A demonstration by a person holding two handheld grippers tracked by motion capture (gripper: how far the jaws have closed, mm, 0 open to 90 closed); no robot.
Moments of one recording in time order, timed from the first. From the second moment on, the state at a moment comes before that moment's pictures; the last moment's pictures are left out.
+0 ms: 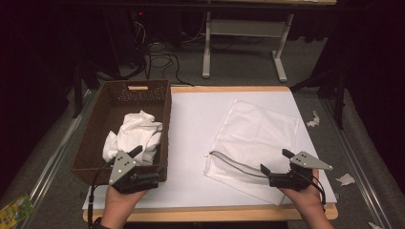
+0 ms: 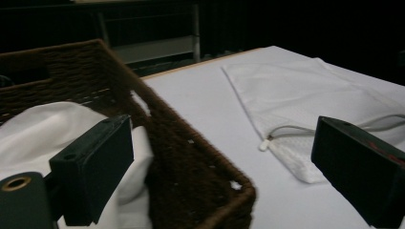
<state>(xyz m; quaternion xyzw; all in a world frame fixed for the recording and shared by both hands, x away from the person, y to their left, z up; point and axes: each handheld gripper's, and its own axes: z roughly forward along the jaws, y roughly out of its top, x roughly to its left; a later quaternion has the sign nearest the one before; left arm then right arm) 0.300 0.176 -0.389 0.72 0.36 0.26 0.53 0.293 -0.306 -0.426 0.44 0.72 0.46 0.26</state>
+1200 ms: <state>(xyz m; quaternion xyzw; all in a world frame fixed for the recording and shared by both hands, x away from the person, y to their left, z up) 0.320 0.224 -0.383 0.66 0.46 0.26 0.54 0.291 -0.306 -0.424 0.44 0.72 0.47 0.26</state>
